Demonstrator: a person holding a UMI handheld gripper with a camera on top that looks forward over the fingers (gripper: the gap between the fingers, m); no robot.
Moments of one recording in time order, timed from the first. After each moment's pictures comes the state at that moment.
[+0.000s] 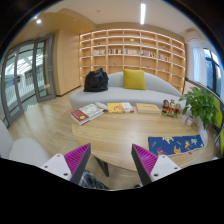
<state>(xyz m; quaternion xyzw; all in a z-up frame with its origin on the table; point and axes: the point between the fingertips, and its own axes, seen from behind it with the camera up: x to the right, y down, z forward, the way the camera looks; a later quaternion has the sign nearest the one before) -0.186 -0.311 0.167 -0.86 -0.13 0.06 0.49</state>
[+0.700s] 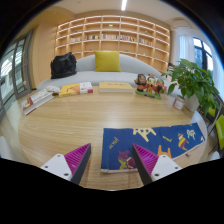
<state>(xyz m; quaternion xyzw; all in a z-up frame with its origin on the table) -0.008 -0.144 0.008 -0.89 -0.05 -0.01 0.45</state>
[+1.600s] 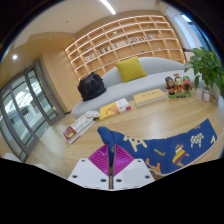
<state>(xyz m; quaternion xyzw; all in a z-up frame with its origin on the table) -0.128 -0.153 0.101 -0.86 -0.04 0.24 0.46</state>
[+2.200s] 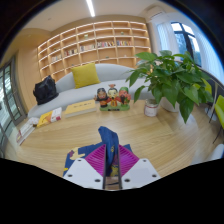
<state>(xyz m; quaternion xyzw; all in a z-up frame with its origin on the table) 0.178 -0.080 0.073 -0.88 0.04 0.04 0.48</state>
